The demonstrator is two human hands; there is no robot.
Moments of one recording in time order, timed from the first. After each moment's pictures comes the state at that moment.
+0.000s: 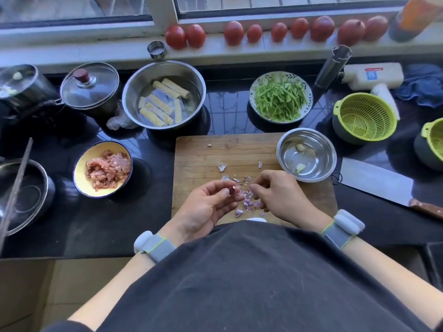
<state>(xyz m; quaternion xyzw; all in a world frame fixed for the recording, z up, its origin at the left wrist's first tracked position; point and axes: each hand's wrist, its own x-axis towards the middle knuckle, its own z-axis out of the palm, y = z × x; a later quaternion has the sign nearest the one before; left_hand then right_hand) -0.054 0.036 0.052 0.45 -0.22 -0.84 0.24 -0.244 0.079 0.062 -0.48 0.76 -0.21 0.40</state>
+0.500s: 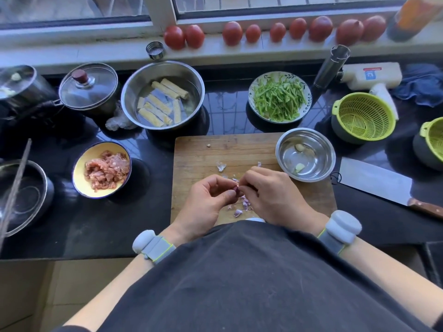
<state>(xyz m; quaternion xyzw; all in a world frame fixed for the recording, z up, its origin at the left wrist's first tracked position) -0.059 0.039 0.062 0.46 -0.45 -0.72 0.27 -0.232 0.082 0.073 -0.70 0.65 -0.25 0.18</state>
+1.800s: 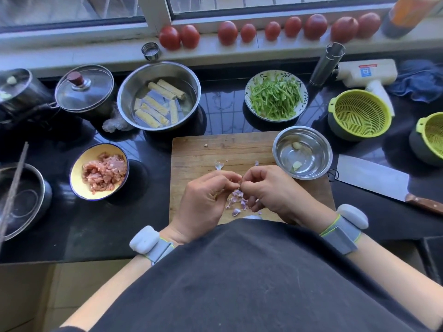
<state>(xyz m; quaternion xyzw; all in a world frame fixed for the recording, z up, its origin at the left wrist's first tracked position) -0.057 0.032 0.068 0.32 -0.80 -0.36 0.35 -0.229 0.075 0.098 -0.33 0.67 -0.32 0.58</state>
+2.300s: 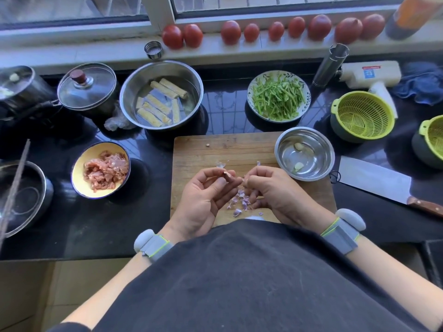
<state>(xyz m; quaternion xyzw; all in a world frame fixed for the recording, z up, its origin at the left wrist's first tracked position) -0.065 0.038 0.071 0.42 -0.23 -0.80 0.36 -0.229 0.074 0.088 -0.24 0.64 -0.39 0.62</state>
